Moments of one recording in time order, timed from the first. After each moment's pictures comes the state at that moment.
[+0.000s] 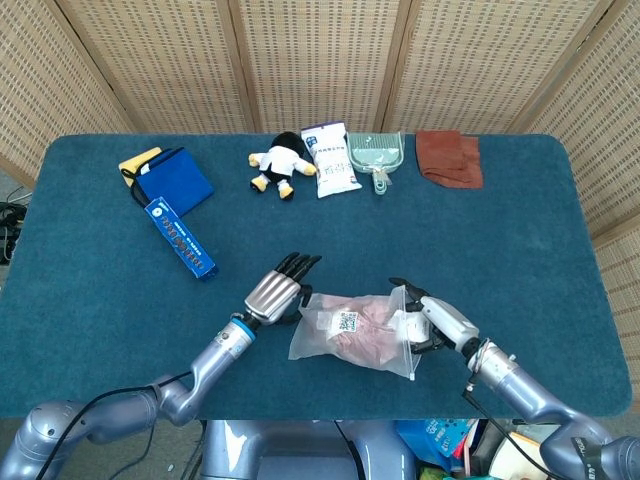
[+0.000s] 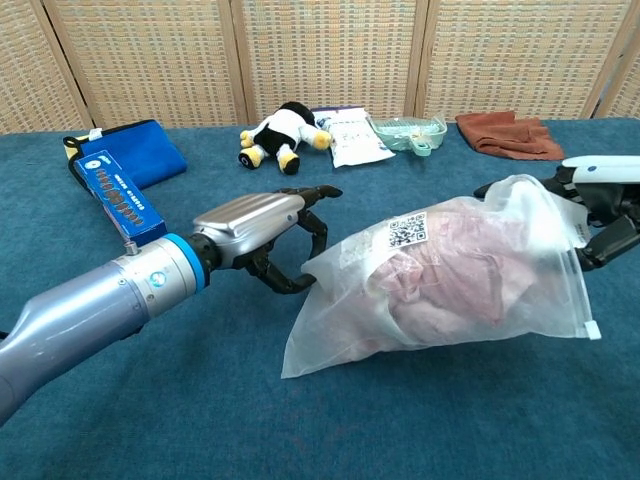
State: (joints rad) left arm -0.84 -1.94 -0.14 -0.99 1.45 0.97 -0.03; right arm 0.62 -1.17 0.04 -1.68 -1.48 0.85 0.73
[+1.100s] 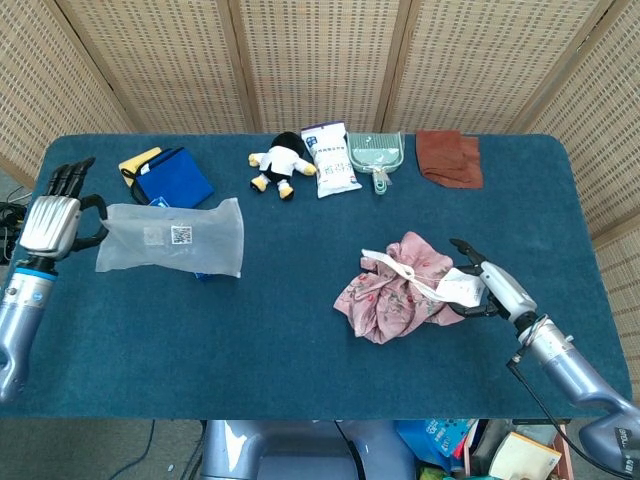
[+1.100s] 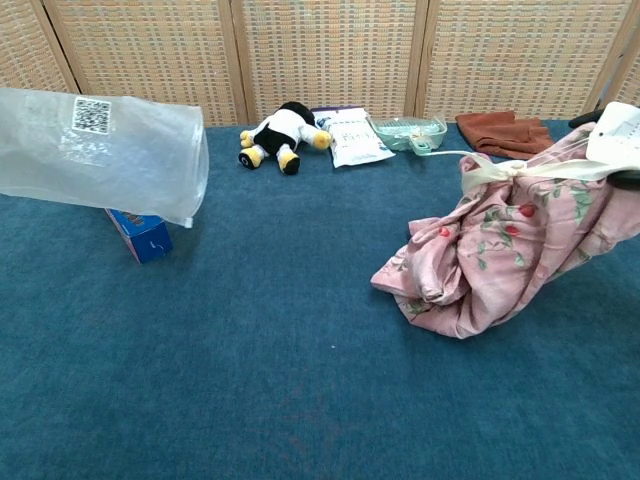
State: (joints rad) left arm -0.57 -1.35 -0.15 -0.94 1.38 1.14 -0.36; right arm 0.57 -1.07 0.08 -1.56 -1.44 0.89 0.83
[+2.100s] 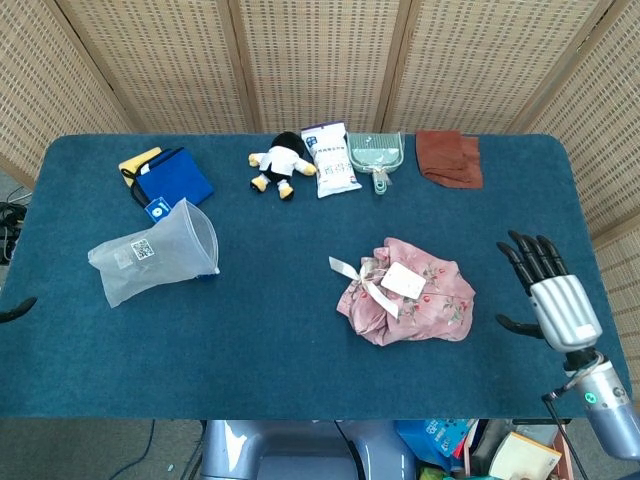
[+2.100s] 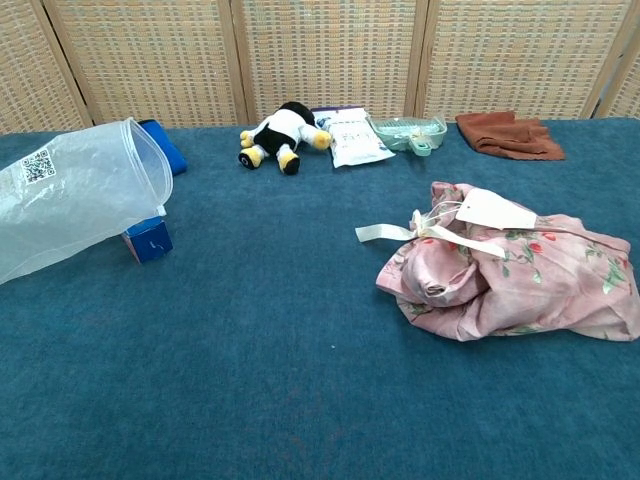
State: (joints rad) left arm -0.17 -1.02 -0.10 -1.60 1.30 1.50 -0.17; right arm 0.30 -1.08 0.06 -1.57 -1.59 1.48 0.10
